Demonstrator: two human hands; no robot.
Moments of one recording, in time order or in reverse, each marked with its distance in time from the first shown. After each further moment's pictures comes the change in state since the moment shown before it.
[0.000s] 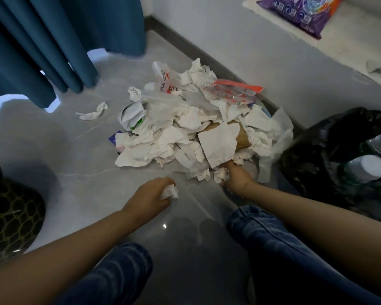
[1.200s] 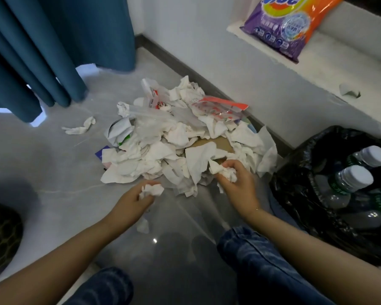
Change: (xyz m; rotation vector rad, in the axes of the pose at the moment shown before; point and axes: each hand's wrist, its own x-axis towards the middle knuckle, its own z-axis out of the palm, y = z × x) left_hand 0.007 0.014 -0.022 -0.532 0.053 -0.207; right_hand -0.050 -0.020 -0.037 0.603 0.503 -0.279
